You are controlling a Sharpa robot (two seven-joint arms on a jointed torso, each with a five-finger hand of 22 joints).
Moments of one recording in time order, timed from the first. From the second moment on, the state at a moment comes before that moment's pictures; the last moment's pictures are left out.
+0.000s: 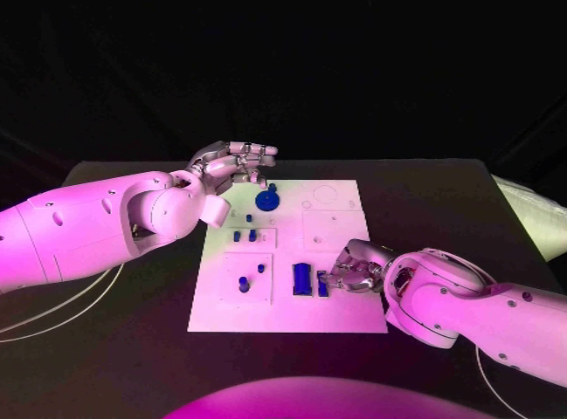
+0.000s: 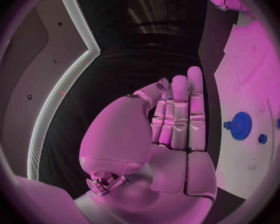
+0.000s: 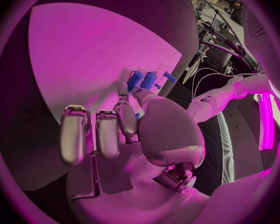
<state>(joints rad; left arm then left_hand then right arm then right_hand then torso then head) 1.19 -0.89 -0.03 1.49 0.02 -0.16 0.29 1.39 -0.04 0.42 -0.11 0.07 0.93 0.19 0.26 0.08 0.95 0.10 0.59 0.19 1.19 0.01 0.92 0.54 0.17 1.18 0.11 0.54 0.78 1.04 -0.78 -0.09 1.76 -1.28 -0.25 -0.53 1.11 -0.03 0.27 0.18 0.35 1.20 0.05 0.19 0.21 1.44 -0.02 1.23 1.31 1.46 -0.08 1.46 1.31 0.08 1.45 0.02 1.42 1.29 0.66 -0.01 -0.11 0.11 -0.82</state>
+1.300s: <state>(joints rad) 1.19 -0.89 -0.03 1.49 0.02 -0.15 0.29 1.39 -0.04 0.42 -0.11 0.07 0.93 0.19 0.26 0.08 0.95 0.10 0.59 0.19 1.19 0.01 0.92 0.54 0.17 1.18 0.11 0.54 0.78 1.03 -0.83 -0.09 1.79 -1.36 -0.20 -0.48 1.15 -0.06 0.12 0.15 0.14 1.20 0.04 0.20 0.25 1.45 -0.03 1.22 1.31 1.46 -0.08 1.46 1.31 0.08 1.45 0.02 1.42 1.29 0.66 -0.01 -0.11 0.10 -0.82</state>
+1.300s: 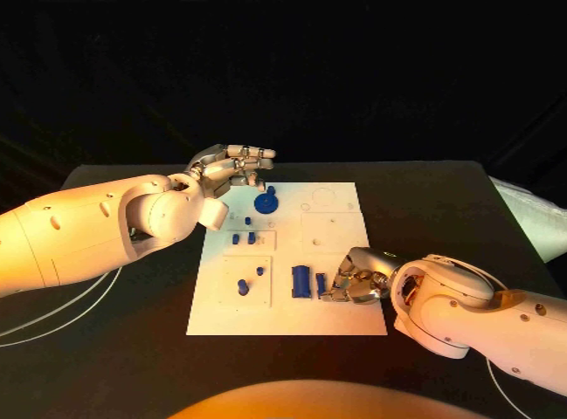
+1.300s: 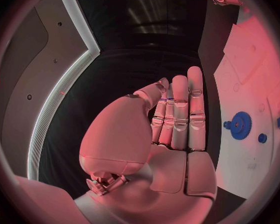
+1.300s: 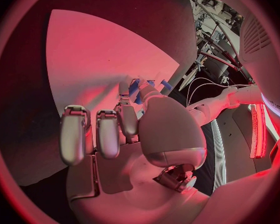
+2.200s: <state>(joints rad) 1.19 -0.89 -0.03 1.49 0.02 -0.15 0.29 1.39 -0.04 0.42 -0.11 0.07 0.93 0.19 0.27 0.08 0.95 0.10 0.59 0.19 1.19 0.02 0.92 0.54 0.17 1.18 0.11 0.55 0.79 1.03 -0.80 -0.09 1.76 -1.37 -0.17 -0.50 1.18 -0.01 0.09 0.14 0.16 1.20 0.04 0.21 0.26 1.45 -0.03 1.22 1.31 1.47 -0.09 1.46 1.31 0.08 1.45 0.02 1.42 1.29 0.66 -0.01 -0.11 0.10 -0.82</state>
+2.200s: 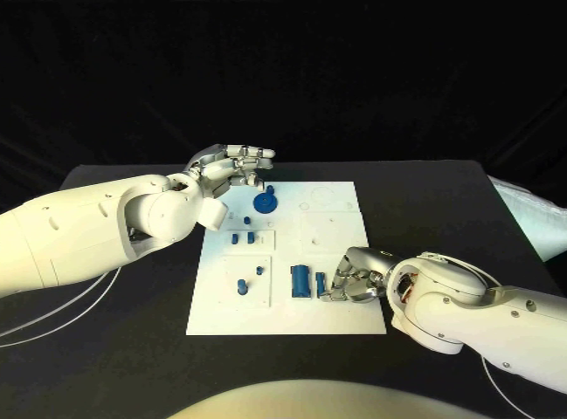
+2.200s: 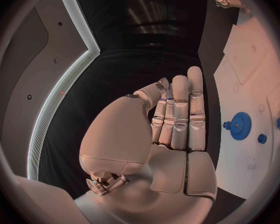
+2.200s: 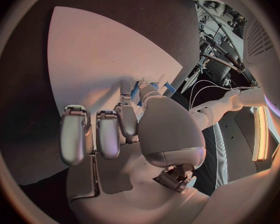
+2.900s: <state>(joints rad) 1.19 -0.89 -0.03 1.49 0.02 -0.15 0.29 1.39 -0.04 0.42 -0.11 0.07 0.93 0.19 0.27 0.08 0.95 0.10 0.59 0.19 1.19 0.02 0.92 0.54 0.17 1.18 0.11 0.55 0.79 1.02 -0.82 -0.09 1.78 -1.36 -0.17 -0.48 1.17 -0.03 0.05 0.13 0.15 1.19 0.05 0.20 0.26 1.45 -0.03 1.21 1.31 1.47 -0.09 1.46 1.31 0.08 1.45 0.02 1.41 1.28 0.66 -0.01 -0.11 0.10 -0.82</state>
